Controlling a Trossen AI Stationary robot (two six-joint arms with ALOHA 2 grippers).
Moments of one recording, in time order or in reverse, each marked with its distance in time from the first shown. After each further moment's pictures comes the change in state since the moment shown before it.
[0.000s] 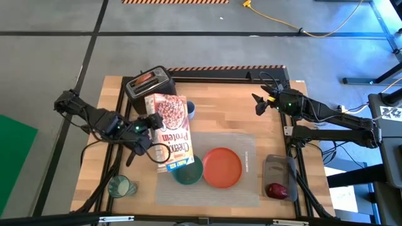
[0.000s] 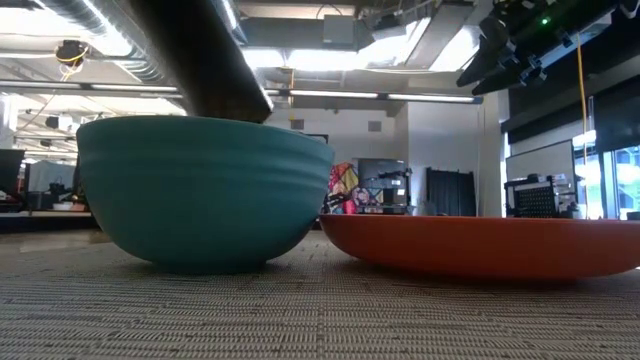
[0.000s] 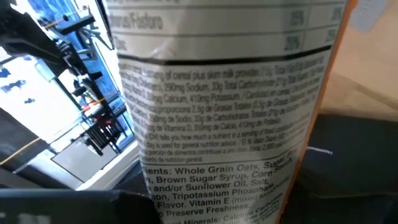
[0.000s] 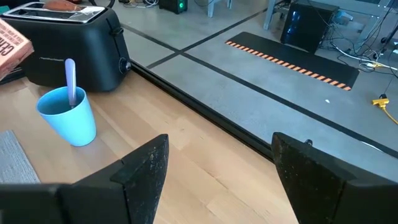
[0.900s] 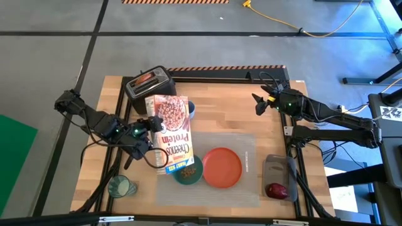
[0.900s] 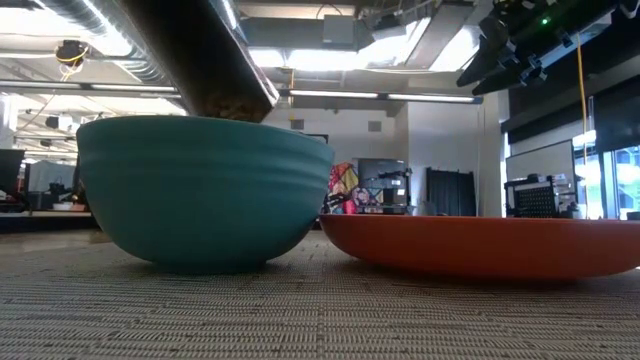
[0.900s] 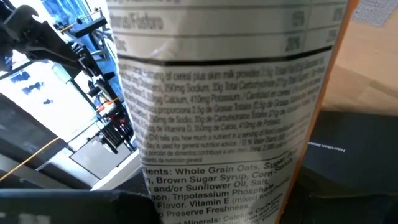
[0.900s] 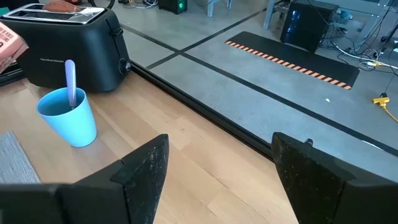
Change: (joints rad) left arm -0.048 0.012 0.000 -0.001 -0.053 0.000; right arm 0.000 0.000 0.000 0.000 0.000 0.006
